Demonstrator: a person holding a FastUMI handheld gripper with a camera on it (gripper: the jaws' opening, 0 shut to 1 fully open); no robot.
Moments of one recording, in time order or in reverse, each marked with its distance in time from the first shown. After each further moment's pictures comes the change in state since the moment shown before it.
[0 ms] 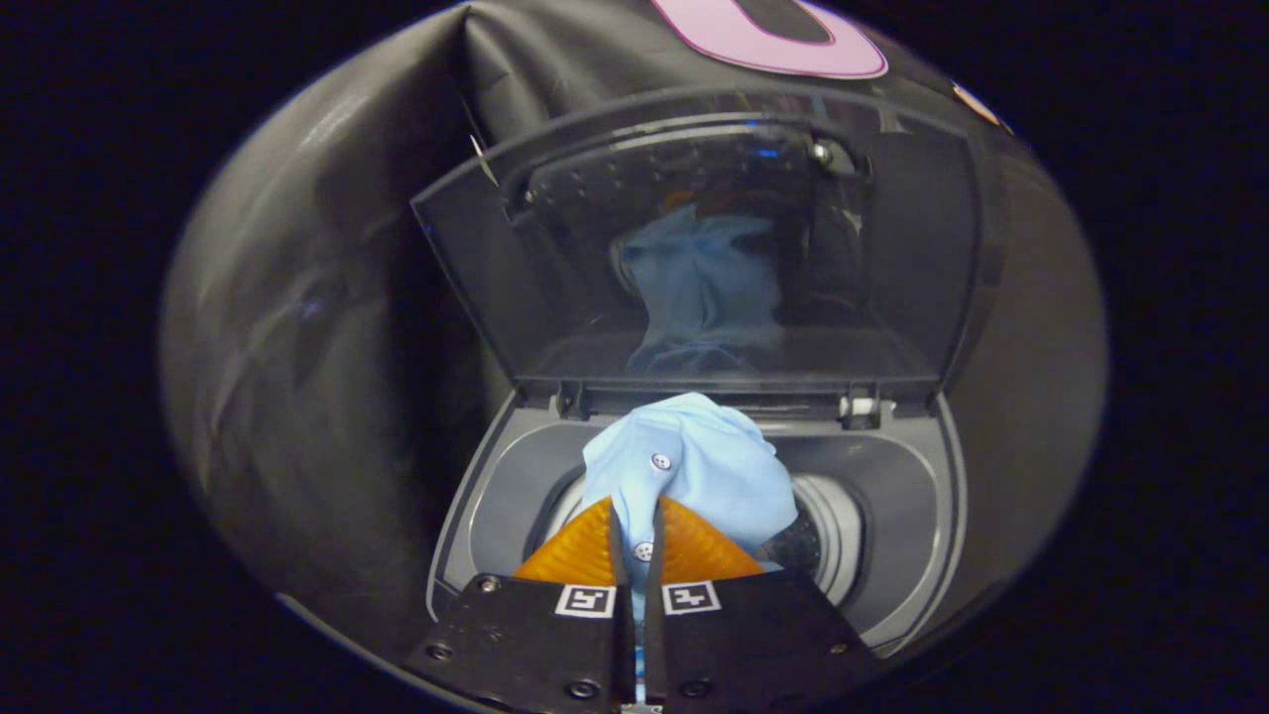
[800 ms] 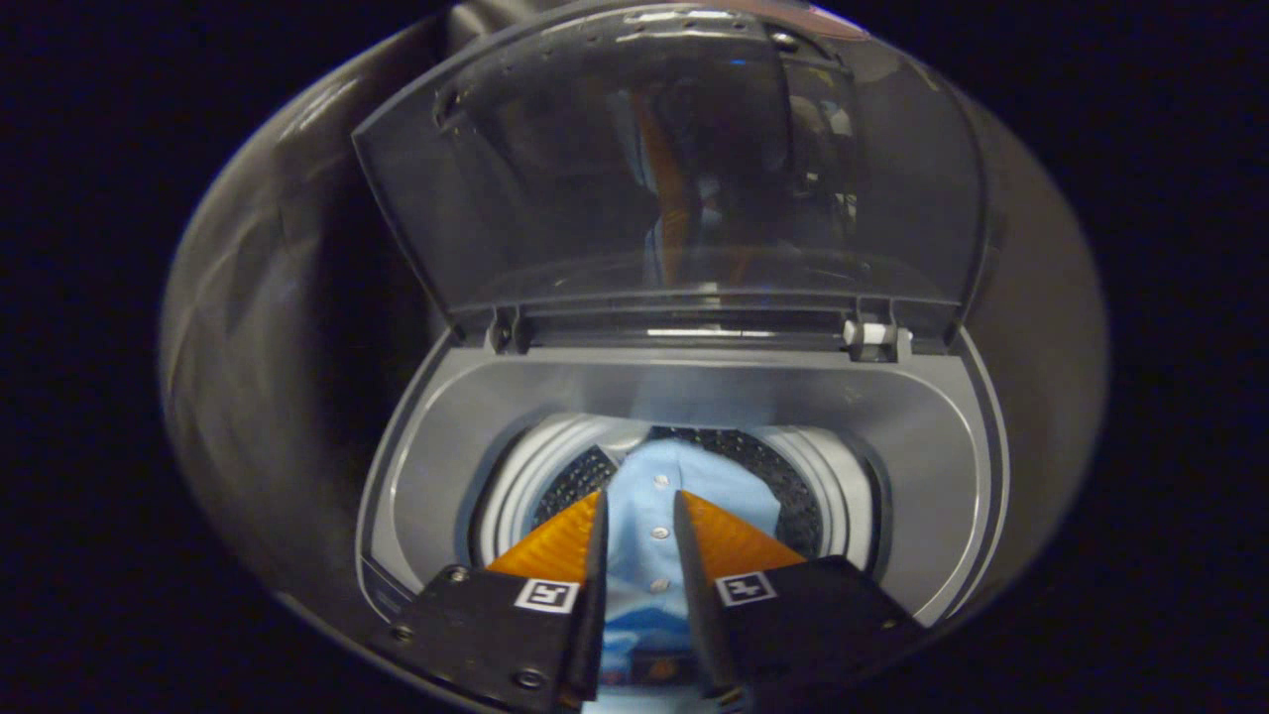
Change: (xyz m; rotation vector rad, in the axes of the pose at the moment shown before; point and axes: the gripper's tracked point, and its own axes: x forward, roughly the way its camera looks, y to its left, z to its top) arm 0.009 -0.034 -0.018 0.031 0.030 -0.044
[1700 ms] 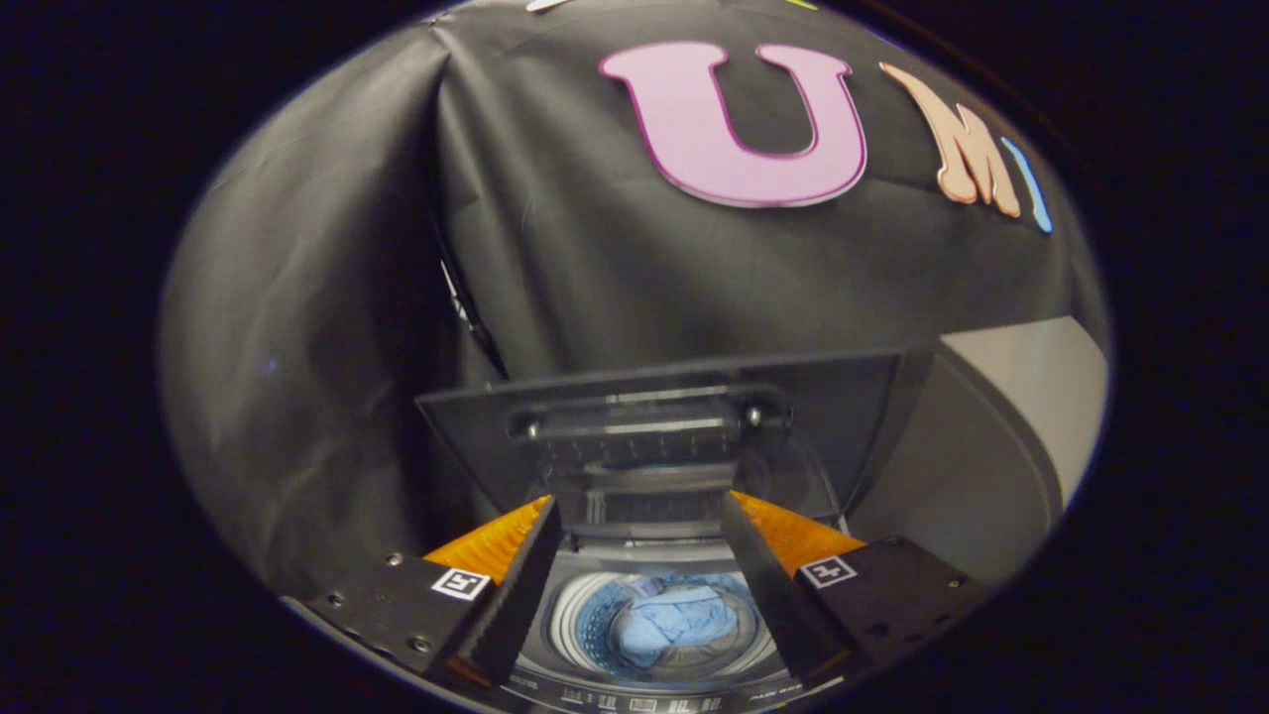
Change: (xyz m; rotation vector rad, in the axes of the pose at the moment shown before) arm -0.128 0.029 0.191 0.002 -0.337 -0.143
